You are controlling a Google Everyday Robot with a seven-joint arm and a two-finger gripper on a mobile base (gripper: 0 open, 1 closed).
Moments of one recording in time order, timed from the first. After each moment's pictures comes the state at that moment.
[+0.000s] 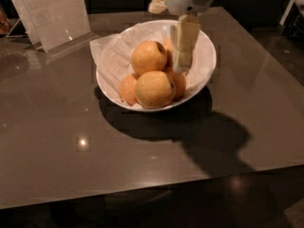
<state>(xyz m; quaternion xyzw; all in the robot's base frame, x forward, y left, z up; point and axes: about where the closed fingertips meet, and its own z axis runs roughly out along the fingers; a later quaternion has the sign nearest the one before) 0.560 -0.036 0.989 -0.79 0.59 0.03 0.19</state>
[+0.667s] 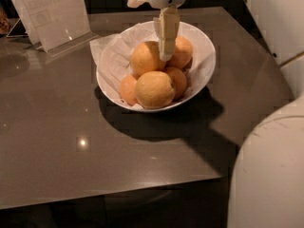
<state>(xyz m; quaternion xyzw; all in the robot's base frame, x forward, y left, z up) 0.610 0.009 0.983 -0.84 0.51 0.04 0.20</state>
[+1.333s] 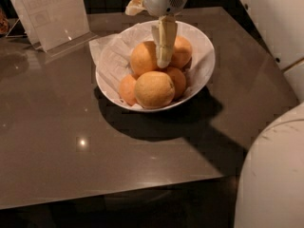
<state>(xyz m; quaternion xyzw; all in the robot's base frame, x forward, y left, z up) 0.604 0.015 0.969 -0.84 0.50 0.07 0.20</state>
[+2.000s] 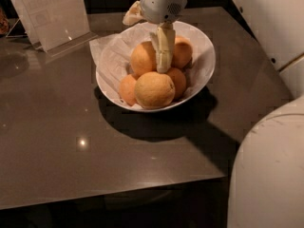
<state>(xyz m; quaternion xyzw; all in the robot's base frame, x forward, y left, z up) 0.593 0.021 0.952 -0.84 0.49 0.11 0.18</state>
